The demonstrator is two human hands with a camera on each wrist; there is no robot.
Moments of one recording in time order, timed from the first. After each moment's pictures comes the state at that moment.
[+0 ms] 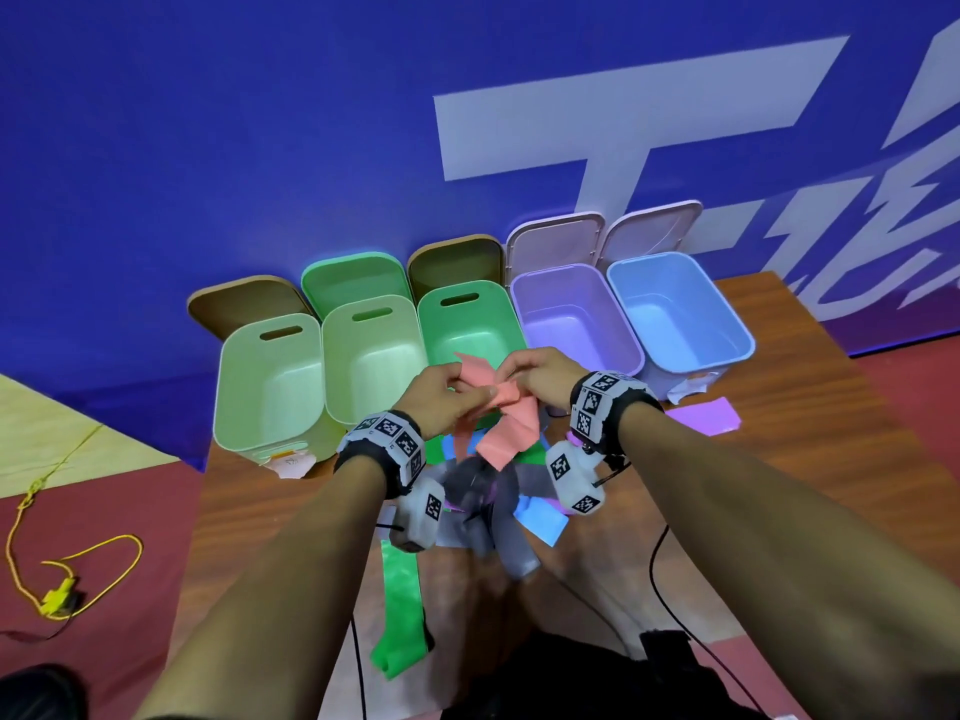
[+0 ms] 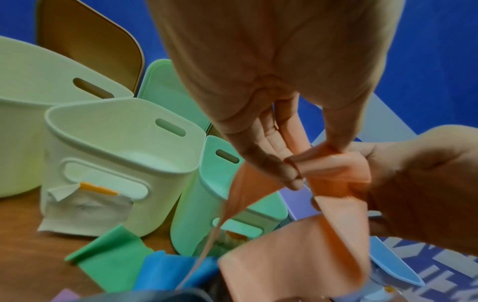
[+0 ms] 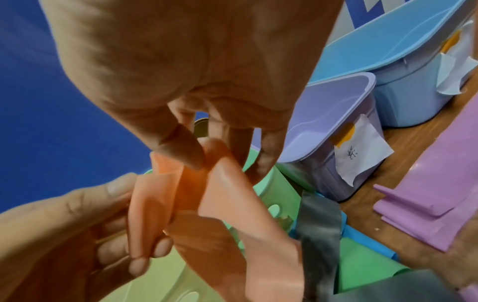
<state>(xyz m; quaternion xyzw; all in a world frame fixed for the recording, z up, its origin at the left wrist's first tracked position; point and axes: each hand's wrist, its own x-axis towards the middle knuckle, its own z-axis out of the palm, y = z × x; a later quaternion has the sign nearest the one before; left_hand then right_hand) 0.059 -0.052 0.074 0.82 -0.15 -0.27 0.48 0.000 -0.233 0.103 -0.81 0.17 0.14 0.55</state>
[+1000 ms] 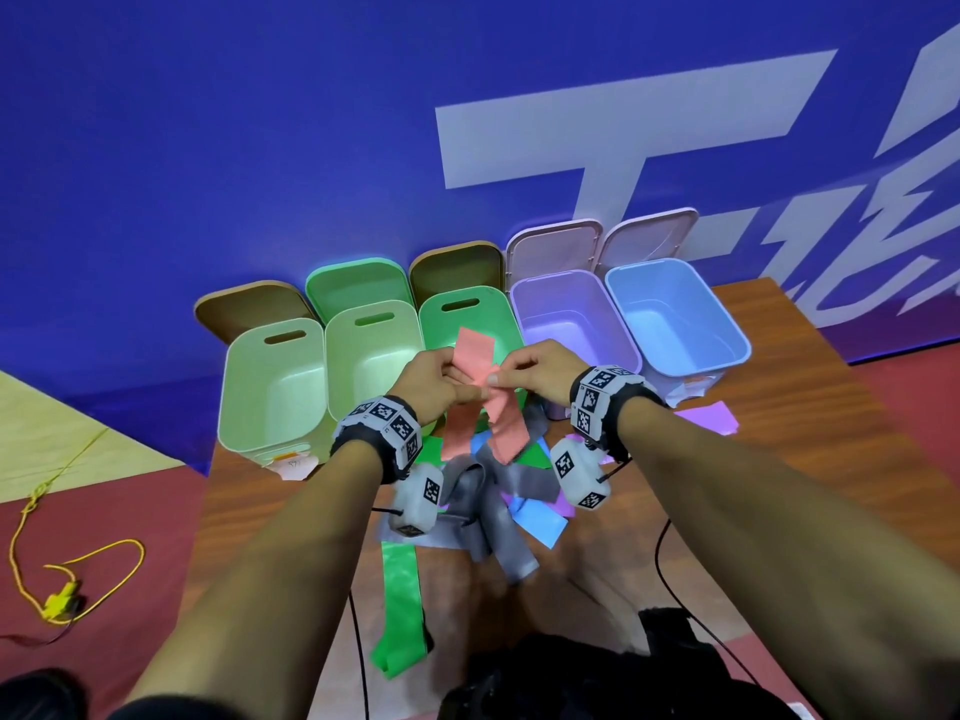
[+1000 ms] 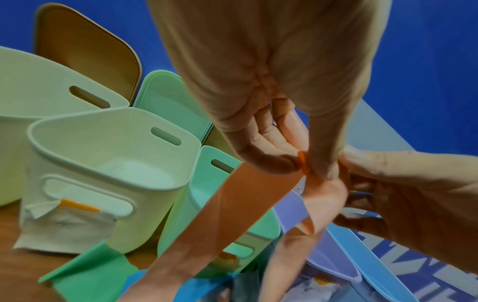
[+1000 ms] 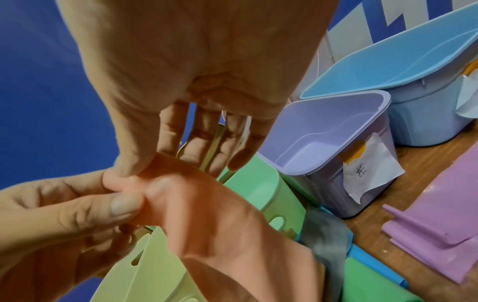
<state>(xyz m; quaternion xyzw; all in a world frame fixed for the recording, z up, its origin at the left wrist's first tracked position) 0.073 -0.052 0.087 0.81 -0.16 -0.25 0.50 -0.004 -0.238 0.114 -0.82 0.10 0.10 0.56</state>
